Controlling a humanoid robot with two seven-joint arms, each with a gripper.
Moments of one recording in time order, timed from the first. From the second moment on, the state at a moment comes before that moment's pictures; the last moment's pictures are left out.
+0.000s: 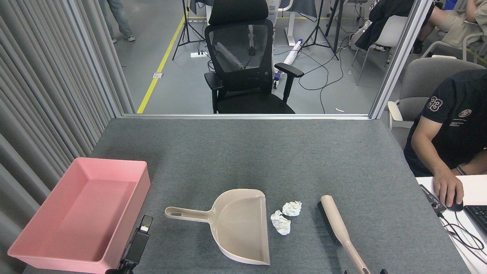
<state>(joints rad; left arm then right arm) 0.15 -0.06 0.17 -1.58 -0.44 -0.38 -0.19 0.38 -0.15 0.00 -1.61 1.32 -0.08 -0.17</state>
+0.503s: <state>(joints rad) 0.13 -0.07 0.17 -1.57 -0.44 -0.38 -0.19 0.35 -0.15 0.00 -1.58 1.32 -0.08 -0.16</state>
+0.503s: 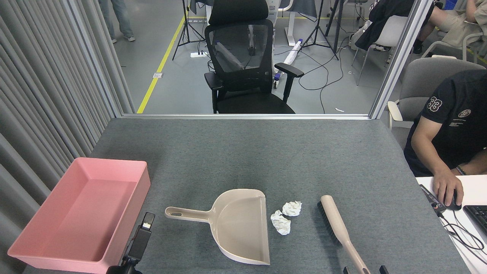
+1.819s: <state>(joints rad) 0.13 -0.07 0.17 -1.58 -0.44 -0.38 -0.19 0.31 -0.16 0.01 -1.53 1.32 -0.09 -0.17</state>
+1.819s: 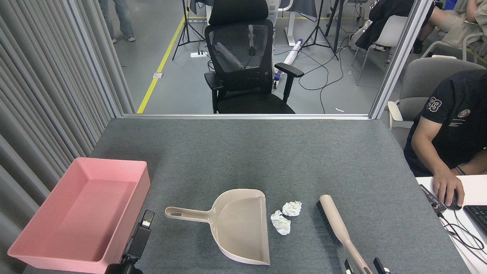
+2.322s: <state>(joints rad) 0.12 -0.07 0.17 -1.58 -0.45 -0.38 -0.19 0.31 -0.16 0.01 -1.52 1.32 -0.09 -0.17</state>
